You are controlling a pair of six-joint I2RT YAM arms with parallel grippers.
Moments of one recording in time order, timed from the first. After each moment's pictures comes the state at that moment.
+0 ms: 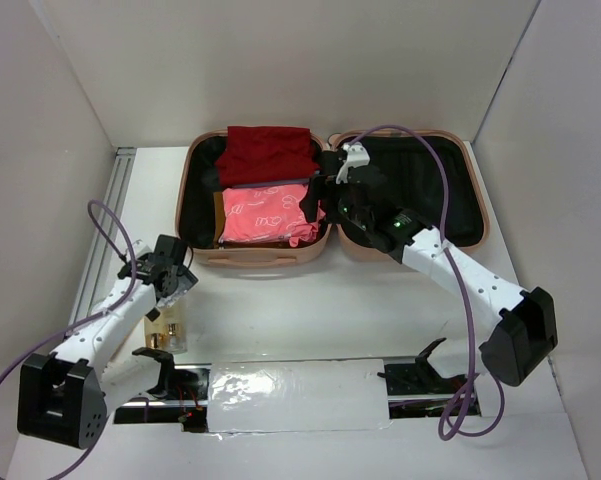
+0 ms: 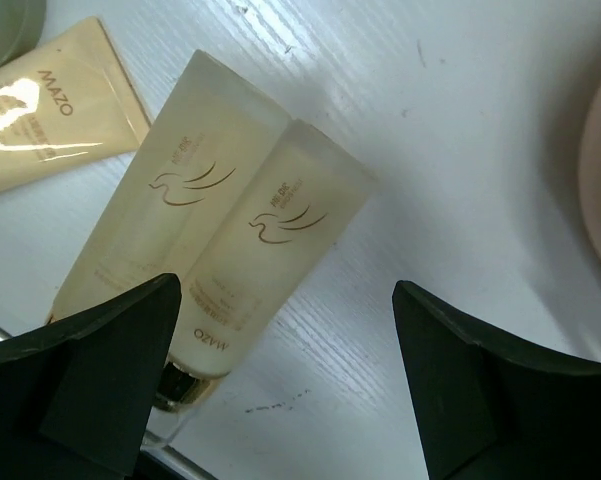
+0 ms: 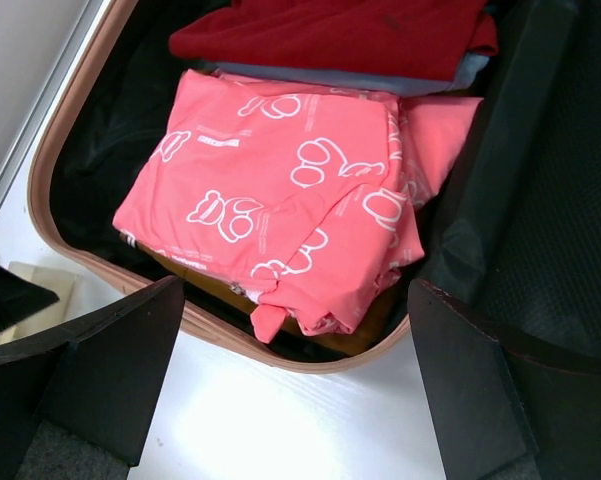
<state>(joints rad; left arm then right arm) -0.18 1.03 0.66 -0.87 -0.45 -1.00 0.63 1.33 1.14 -0.19 0.08 0.36</state>
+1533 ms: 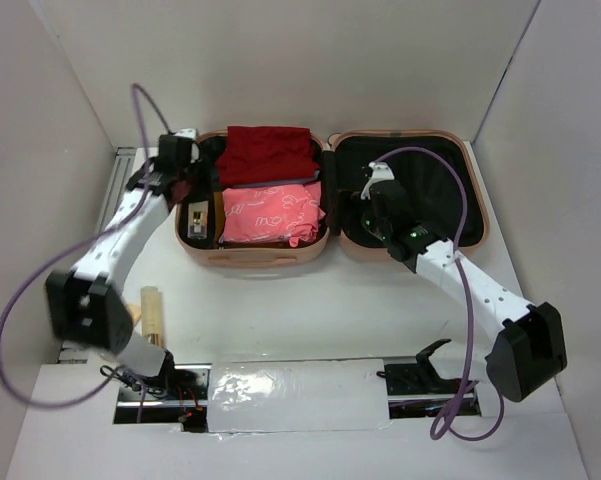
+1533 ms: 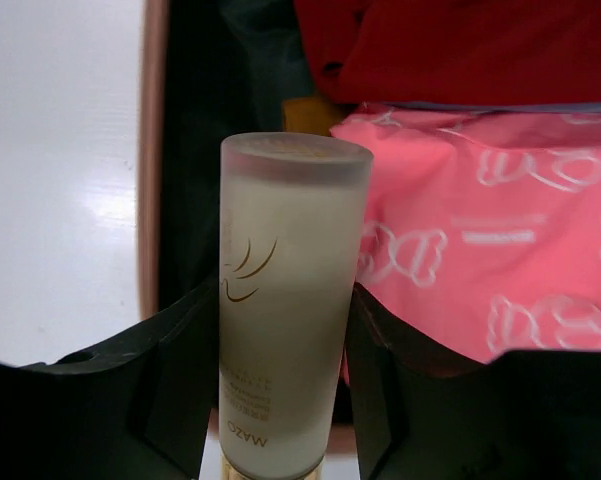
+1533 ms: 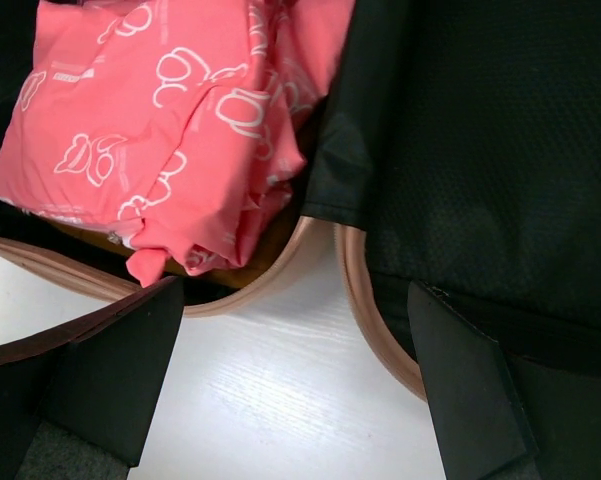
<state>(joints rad) -0.17 1.39 1.32 -0.61 -0.14 -0.29 0.50 1.26 0.96 -0.23 0.04 0.41</state>
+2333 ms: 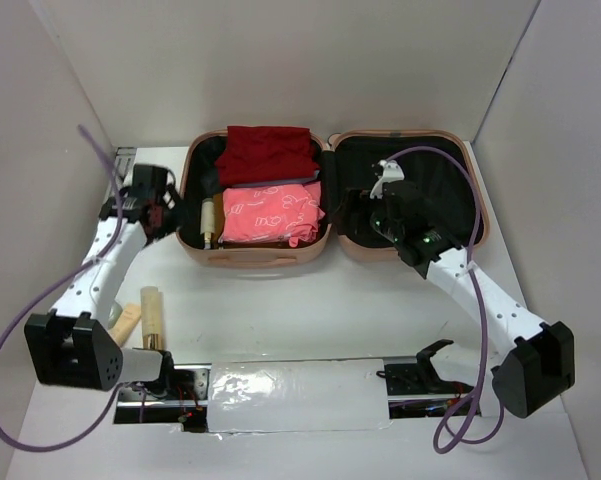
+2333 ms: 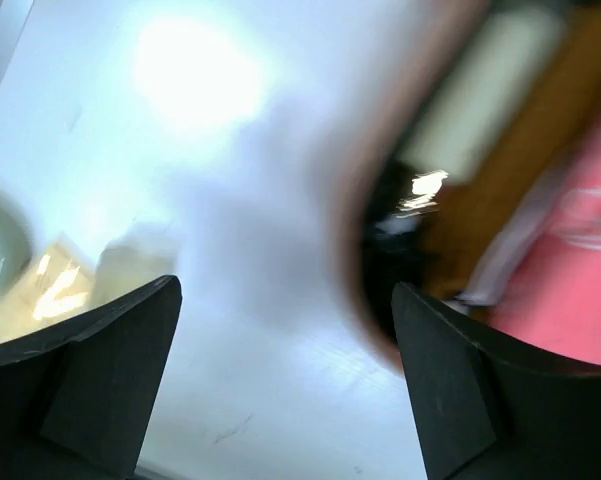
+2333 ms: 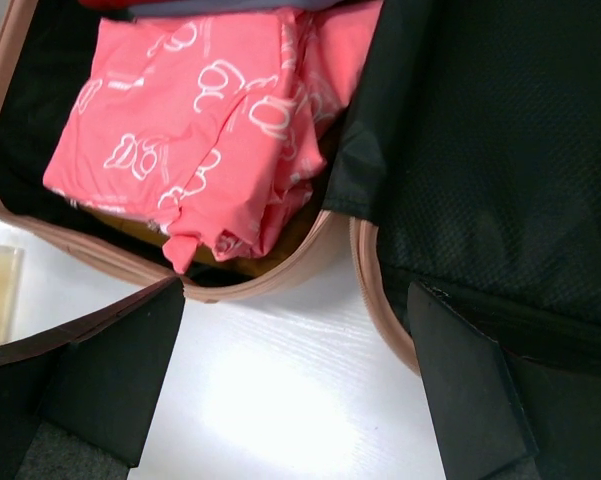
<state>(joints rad) -0.08 1.34 1.24 -0.84 -0.29 -0.56 0.45 1.15 0.94 -0.24 -0.03 0.40</state>
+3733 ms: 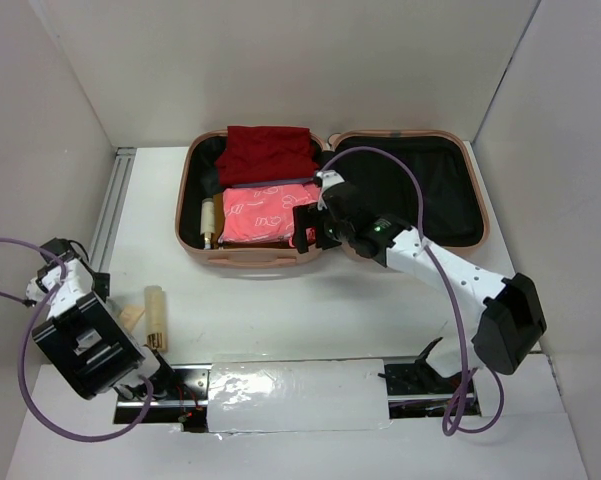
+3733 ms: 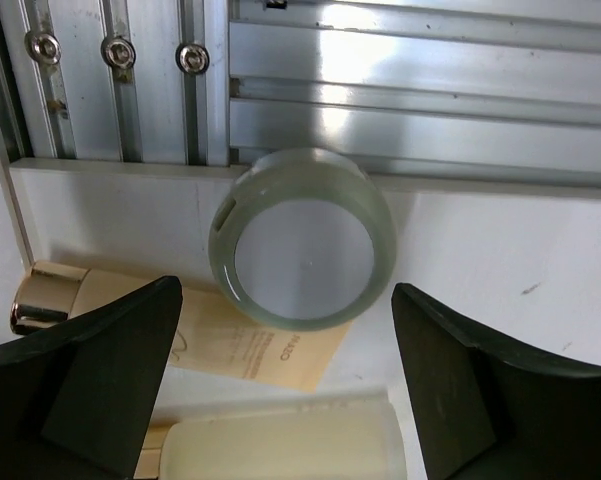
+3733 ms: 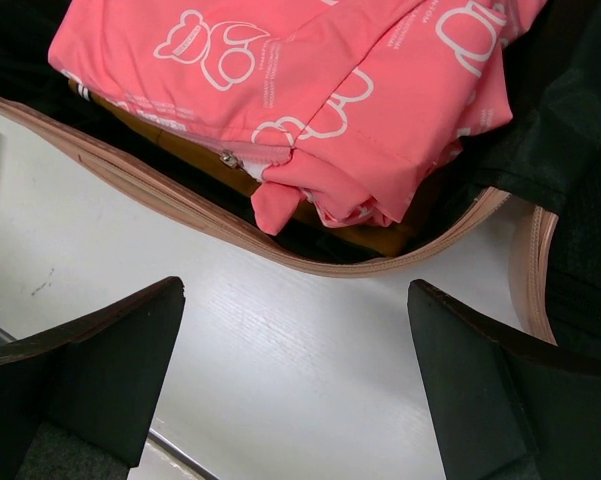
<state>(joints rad) 0.75 1.30 0.77 -0.76 -0.30 -0.92 0.72 1.40 1.13 -0.39 0.05 0.38</state>
